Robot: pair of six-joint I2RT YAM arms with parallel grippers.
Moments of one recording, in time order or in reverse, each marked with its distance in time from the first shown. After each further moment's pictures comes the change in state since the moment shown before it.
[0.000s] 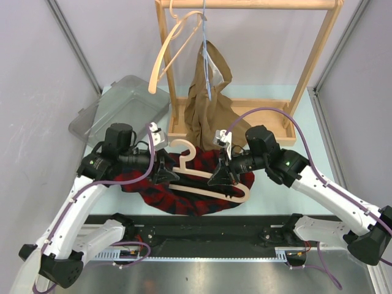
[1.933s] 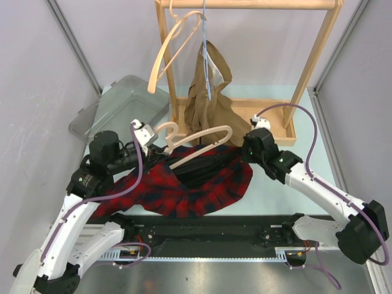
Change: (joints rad) left arm -0.009 -0.157 -0.050 0.195 -0.411 -0.147; right arm -0.156 0.045 -0.200 0.062 0.992 0.494
